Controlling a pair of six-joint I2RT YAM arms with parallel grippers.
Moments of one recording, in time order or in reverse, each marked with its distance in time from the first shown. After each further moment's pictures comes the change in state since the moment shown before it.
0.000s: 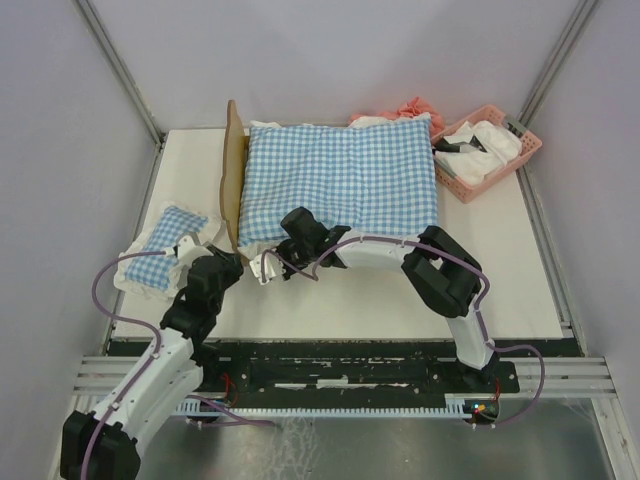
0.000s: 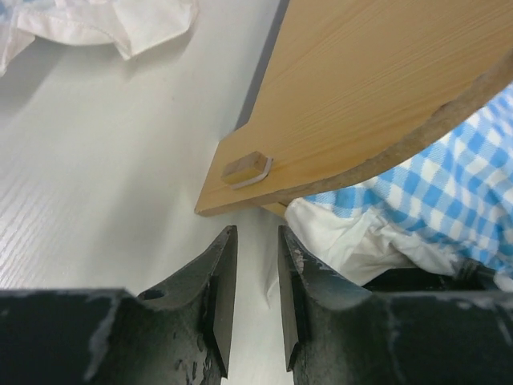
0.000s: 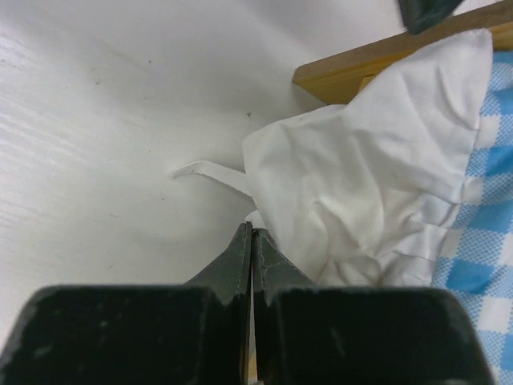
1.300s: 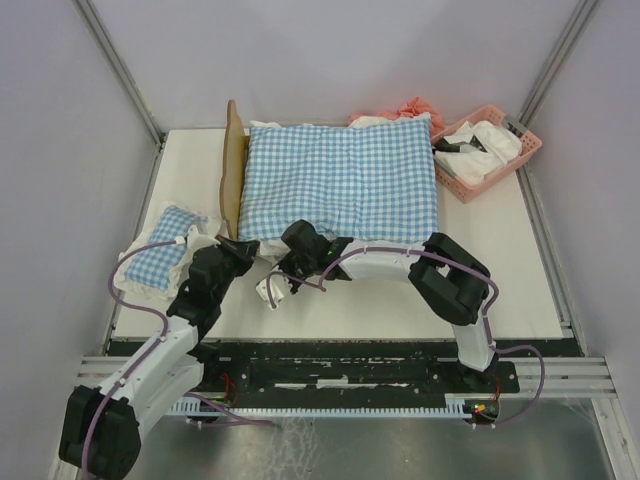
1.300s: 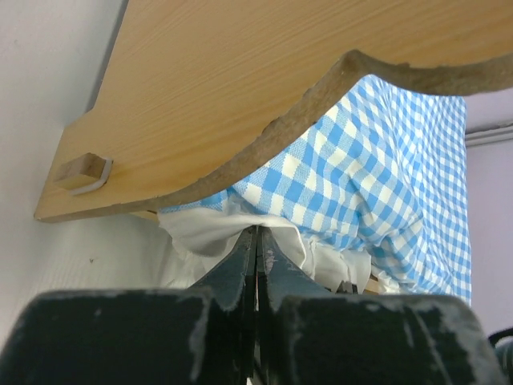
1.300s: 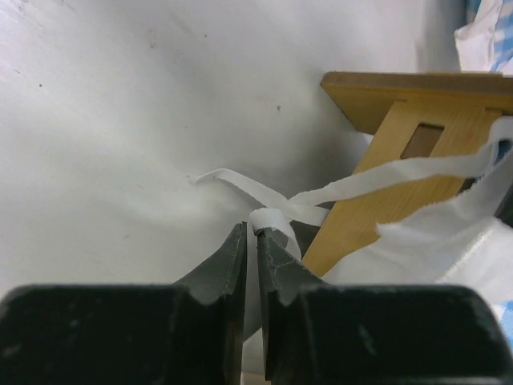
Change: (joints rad) left arm 0.000 0.152 0.025 0.248 0.235 -0.167; right arm 0.046 -0.071 -0.097 0.002 0.084 -0.238
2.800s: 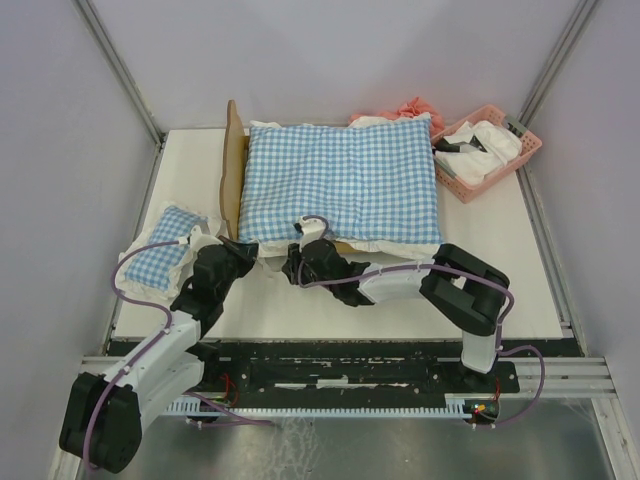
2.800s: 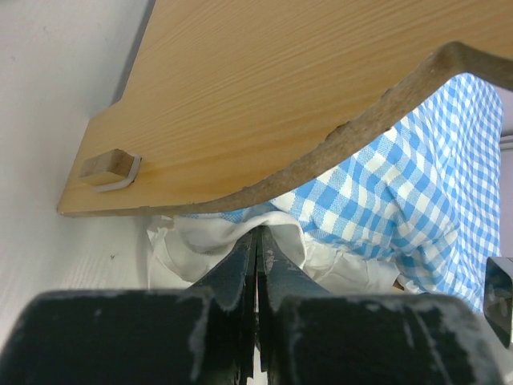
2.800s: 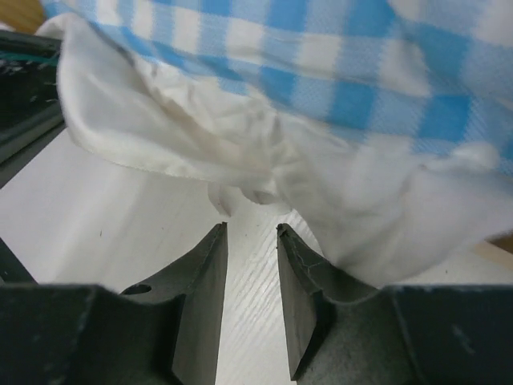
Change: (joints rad) left arm 0.000 0.081 0.008 0.007 -0.026 -0.003; right arm 0.055 -0.123 -0.340 0.542 0.542 1.902
